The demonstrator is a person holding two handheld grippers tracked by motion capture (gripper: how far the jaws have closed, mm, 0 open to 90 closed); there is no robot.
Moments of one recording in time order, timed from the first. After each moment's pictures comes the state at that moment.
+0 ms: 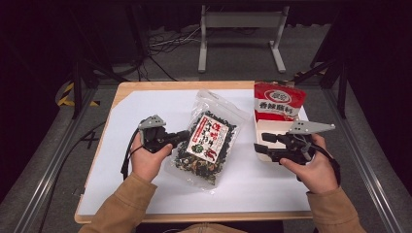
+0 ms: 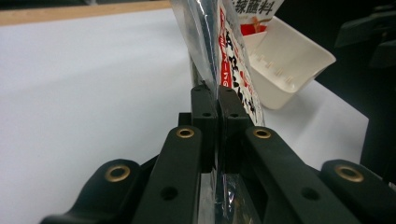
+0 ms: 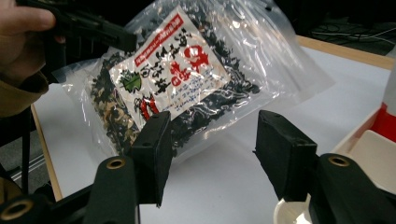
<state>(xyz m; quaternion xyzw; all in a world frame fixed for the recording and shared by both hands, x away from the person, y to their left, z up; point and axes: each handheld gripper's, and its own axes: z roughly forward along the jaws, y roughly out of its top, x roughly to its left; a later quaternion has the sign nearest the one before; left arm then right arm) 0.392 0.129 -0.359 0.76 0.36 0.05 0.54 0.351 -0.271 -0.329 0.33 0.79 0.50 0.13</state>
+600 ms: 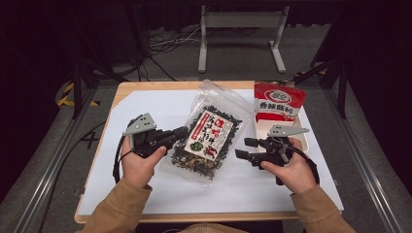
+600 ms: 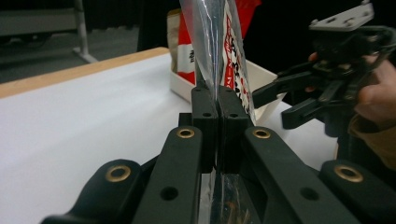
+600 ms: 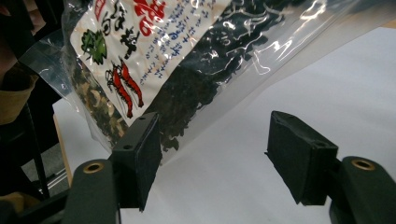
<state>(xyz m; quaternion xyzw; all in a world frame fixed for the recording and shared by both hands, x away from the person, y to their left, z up) 0.358 0.132 -0.322 0.75 0.28 0.09 0.60 0.362 -0.232 -0.360 0.34 0.78 0.53 0.07</state>
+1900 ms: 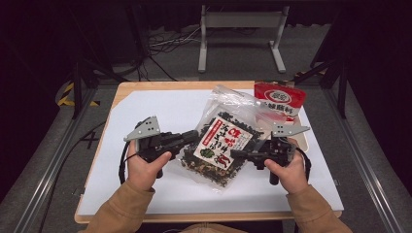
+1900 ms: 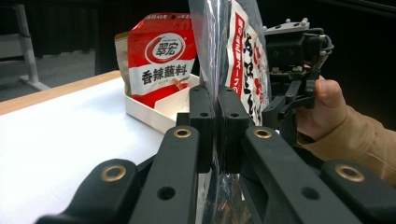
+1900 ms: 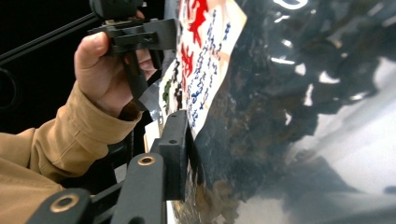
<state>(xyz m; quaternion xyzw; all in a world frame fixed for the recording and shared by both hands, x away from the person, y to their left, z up) 0.355 0.120 -0.326 0.73 0.22 0.05 0.65 0.361 -0.230 -0.352 0.23 0.74 0.63 -0.04</state>
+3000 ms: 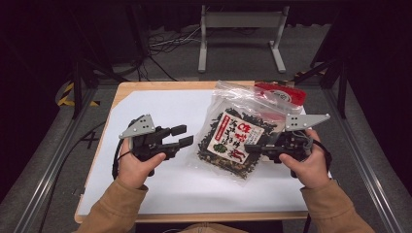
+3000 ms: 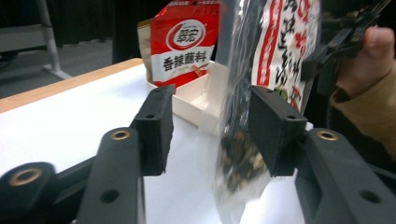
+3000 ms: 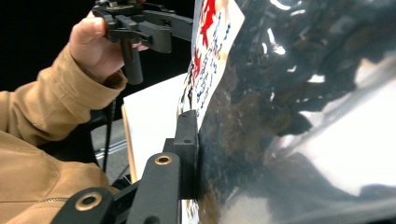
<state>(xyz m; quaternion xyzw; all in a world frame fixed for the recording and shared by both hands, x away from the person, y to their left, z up) 0.360 0.137 -0.324 0.75 0.24 0.07 0.62 0.351 -0.254 -0.298 0.22 0.80 0.56 0.03</state>
